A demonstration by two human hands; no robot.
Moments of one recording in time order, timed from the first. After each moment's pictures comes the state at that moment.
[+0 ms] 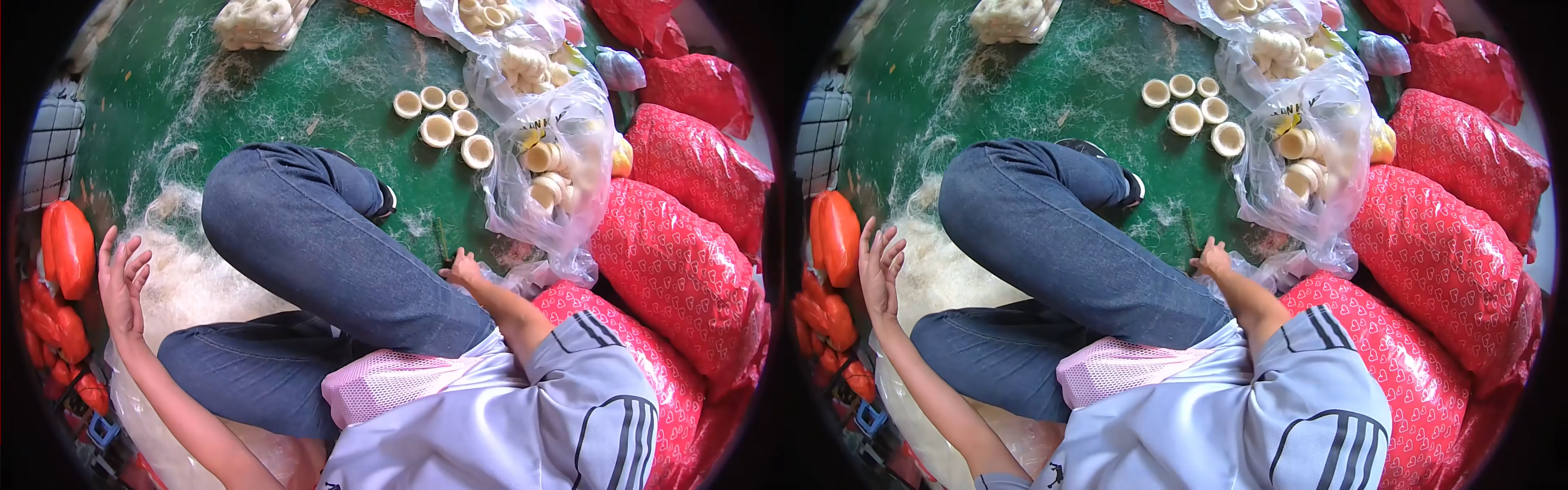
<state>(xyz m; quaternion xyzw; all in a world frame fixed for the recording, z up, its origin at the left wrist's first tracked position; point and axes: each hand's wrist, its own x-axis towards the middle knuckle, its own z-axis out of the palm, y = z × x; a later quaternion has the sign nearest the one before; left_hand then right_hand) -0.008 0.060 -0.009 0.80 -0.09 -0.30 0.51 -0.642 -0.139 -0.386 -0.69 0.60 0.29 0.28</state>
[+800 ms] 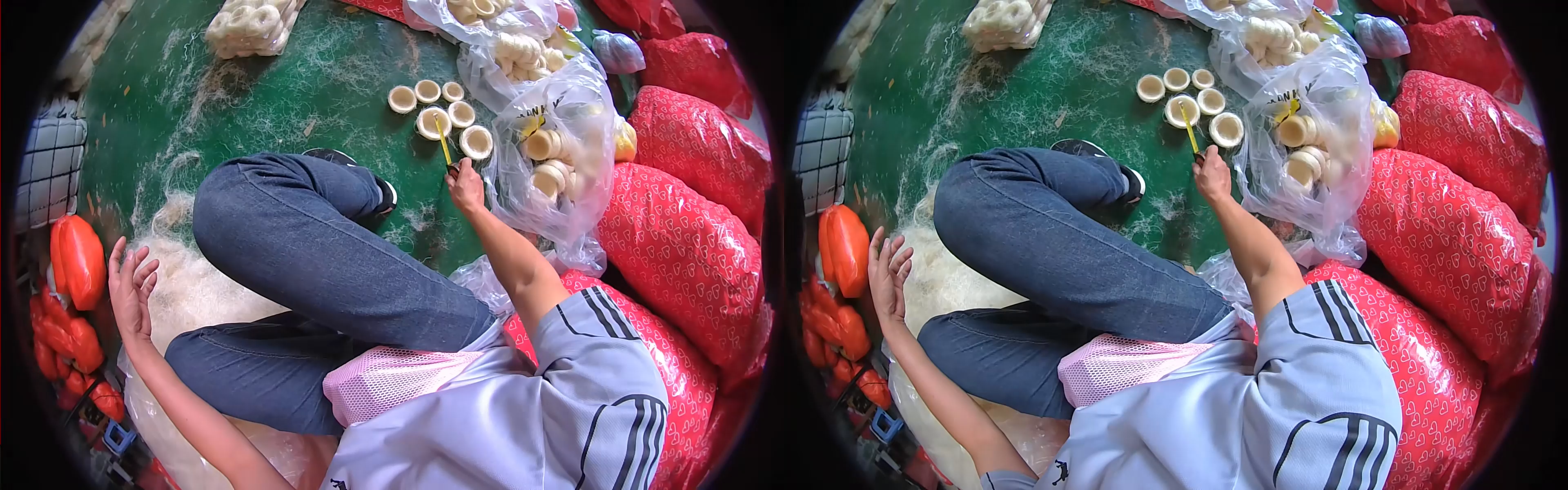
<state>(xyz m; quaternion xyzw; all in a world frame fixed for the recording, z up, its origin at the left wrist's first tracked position) -0.009 0.058 -0.013 0.82 -0.08 -0.30 0.49 -0.534 -0.296 -0.348 -0.73 0.61 -0.09 0.29</state>
